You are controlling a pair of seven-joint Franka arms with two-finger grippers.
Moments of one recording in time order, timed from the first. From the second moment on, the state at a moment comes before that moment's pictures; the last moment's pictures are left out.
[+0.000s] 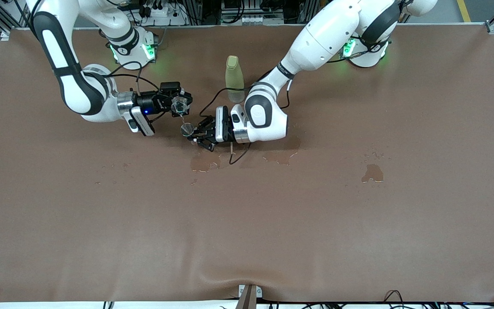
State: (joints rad) left arm -0.71 0.92 -0.25 -1.45 -1.96 2.46 2.43; right arm 0.32 0.13 -0.14 -2.50 1.69 1.56 -1.28
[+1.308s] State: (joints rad) left arm -0.72 0.92 -0.26 -1.45 -1.97 2.46 2.43; right arm 0.32 0.12 -0.14 -2.50 1.70 1.55 -1.01
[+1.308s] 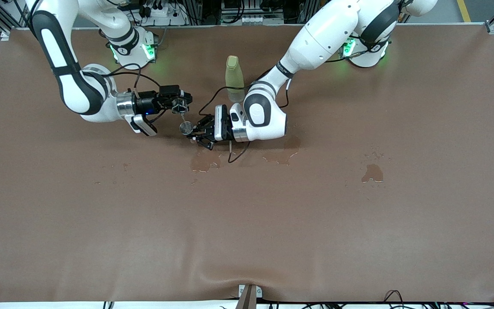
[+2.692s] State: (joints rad) left arm -0.71 0.92 -0.26 -1.46 -1.97 2.46 2.43; right arm 0.32 0.12 -0.16 -2.47 1.71 1.53 -0.71
